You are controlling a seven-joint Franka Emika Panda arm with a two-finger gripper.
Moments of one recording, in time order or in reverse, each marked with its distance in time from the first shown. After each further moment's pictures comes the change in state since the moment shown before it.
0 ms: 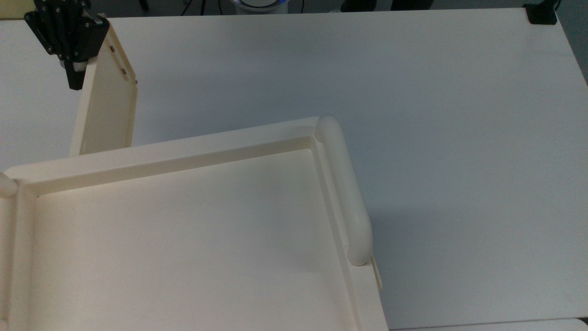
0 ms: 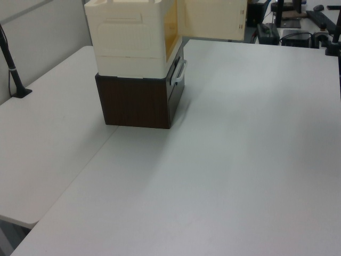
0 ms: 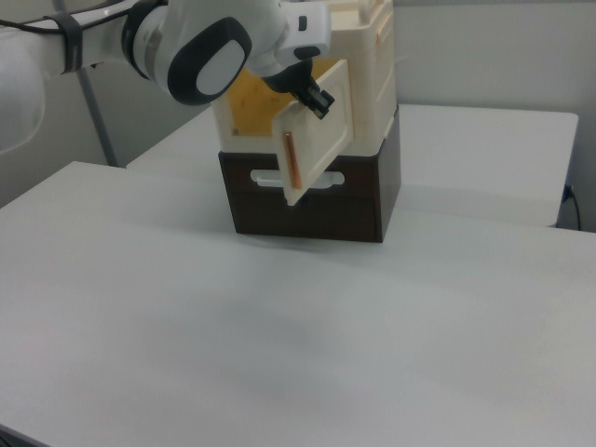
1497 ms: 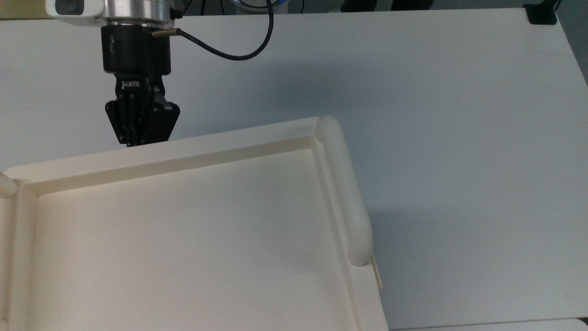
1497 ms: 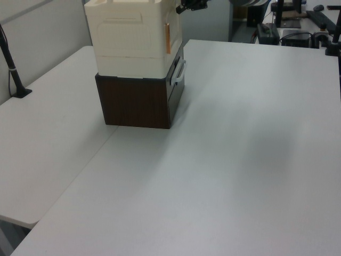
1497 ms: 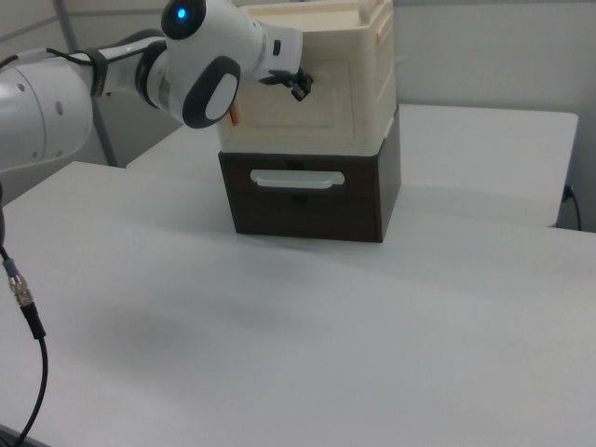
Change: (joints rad) arm 0.091 0.254 0.089 0.146 0.053 0.428 0.350
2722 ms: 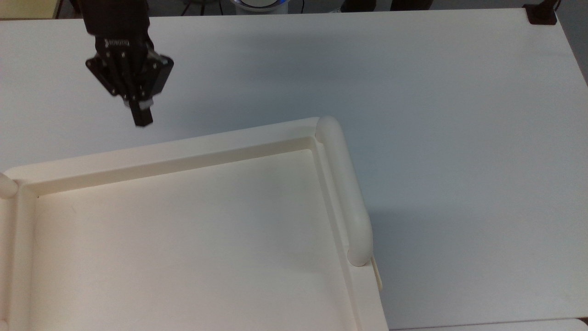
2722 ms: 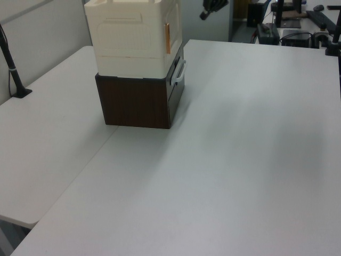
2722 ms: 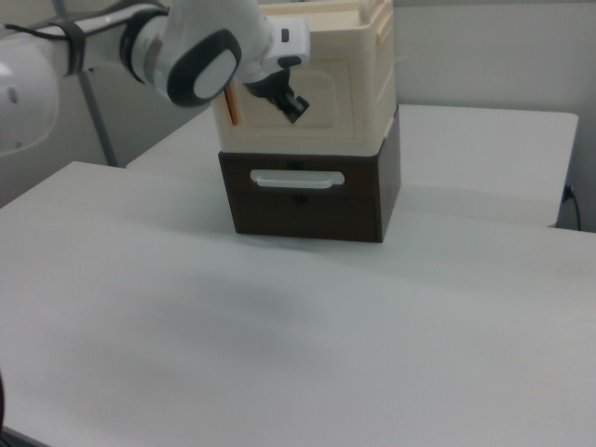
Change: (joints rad) arm -0.091 -0.182 0.009 -0.096 -0.012 -0.456 -0.363
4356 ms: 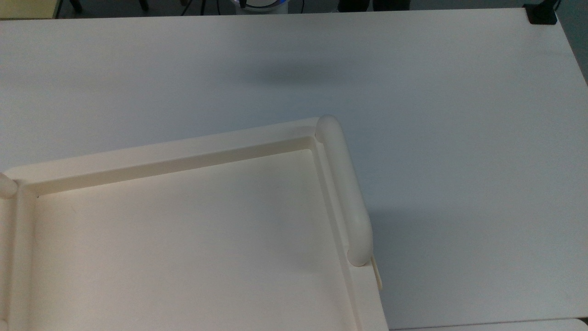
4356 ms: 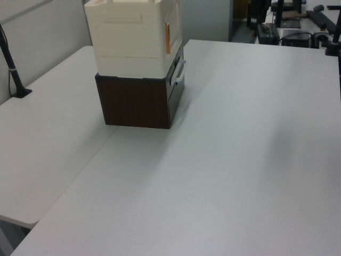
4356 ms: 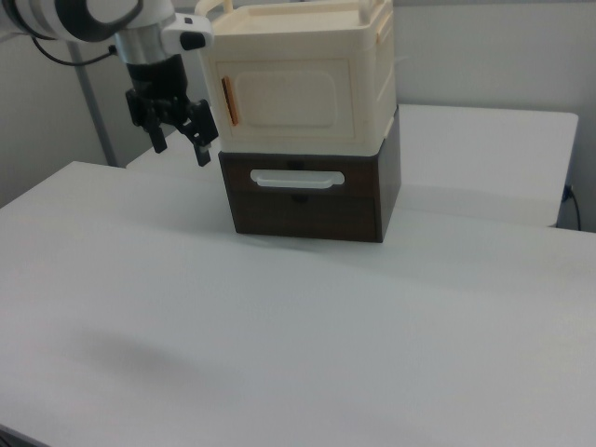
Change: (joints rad) arm 0.121 -0.237 0.019 -0.054 -0.283 -0.702 -0.022
